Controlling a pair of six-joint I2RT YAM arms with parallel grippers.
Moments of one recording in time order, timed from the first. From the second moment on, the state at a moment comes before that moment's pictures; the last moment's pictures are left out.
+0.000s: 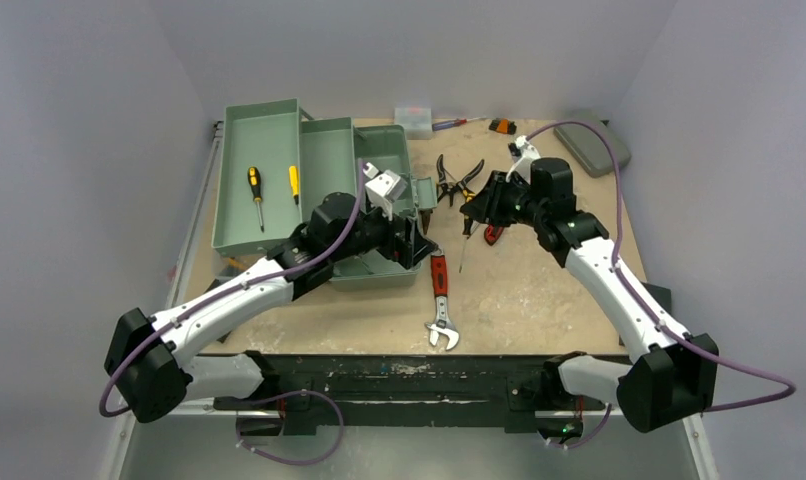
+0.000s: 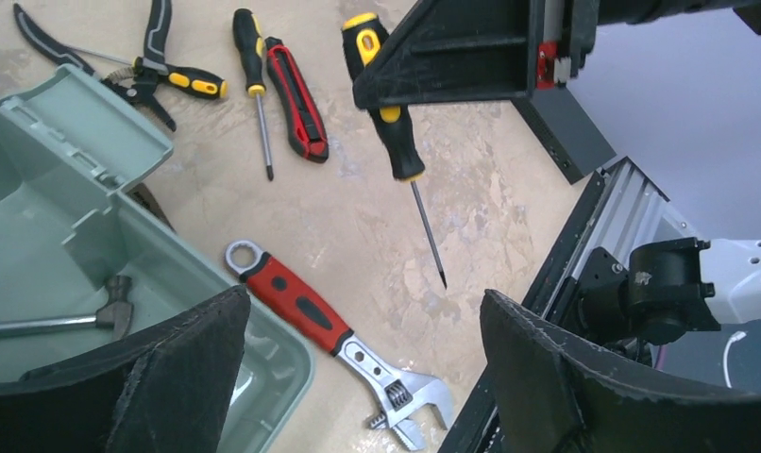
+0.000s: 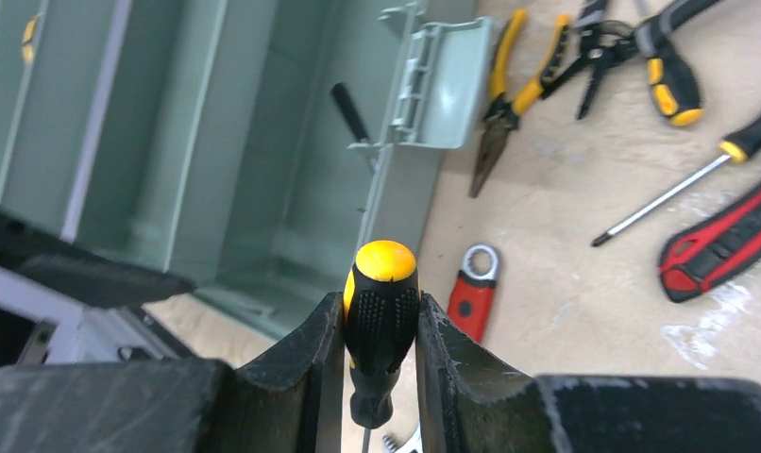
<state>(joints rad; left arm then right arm) -0.79 1.20 0.91 0.02 0.20 -0.33 0.30 1.21 1.03 -0.32 -0.32 0.47</state>
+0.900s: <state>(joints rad) -0.84 1.49 1.14 0.03 0.30 -0.47 0.29 1.10 0.88 -0.05 -0.67 0.58</state>
